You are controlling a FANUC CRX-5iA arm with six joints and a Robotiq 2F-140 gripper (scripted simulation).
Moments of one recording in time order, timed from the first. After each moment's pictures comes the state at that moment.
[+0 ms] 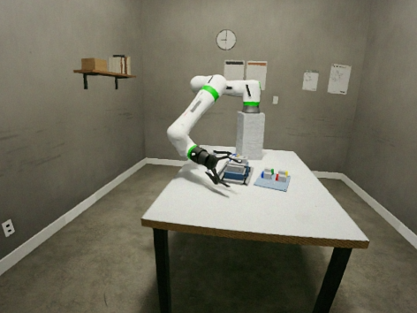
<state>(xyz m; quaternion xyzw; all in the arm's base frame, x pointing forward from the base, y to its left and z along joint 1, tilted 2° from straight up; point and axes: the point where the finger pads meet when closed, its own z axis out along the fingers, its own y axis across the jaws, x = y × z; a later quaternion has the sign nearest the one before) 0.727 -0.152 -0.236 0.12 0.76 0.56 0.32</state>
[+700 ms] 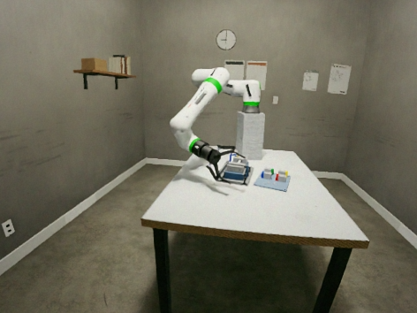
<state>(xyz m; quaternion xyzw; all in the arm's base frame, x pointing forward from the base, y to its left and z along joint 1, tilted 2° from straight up) 0.708 -0.132 -0.223 0.05 0.80 0.52 0.30</state>
